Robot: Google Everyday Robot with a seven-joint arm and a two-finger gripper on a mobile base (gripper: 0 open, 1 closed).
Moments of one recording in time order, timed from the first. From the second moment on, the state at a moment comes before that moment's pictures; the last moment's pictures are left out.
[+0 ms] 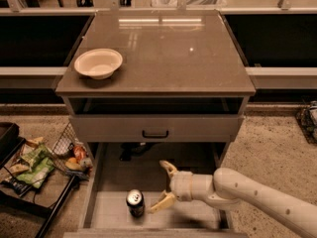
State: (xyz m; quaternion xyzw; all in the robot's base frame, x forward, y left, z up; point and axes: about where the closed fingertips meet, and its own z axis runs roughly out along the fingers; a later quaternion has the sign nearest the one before) arm 0.481 0.012 0.512 -0.47 0.65 0.38 0.46
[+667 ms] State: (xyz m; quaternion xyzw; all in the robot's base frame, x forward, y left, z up) arm 0.466 0.063 0.461 -0.50 0.62 0.42 0.45
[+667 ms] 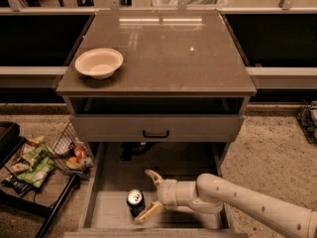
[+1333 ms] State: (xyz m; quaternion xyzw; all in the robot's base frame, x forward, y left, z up) arm 0.447 0.100 0.446 -0.50 0.60 0.45 0.44
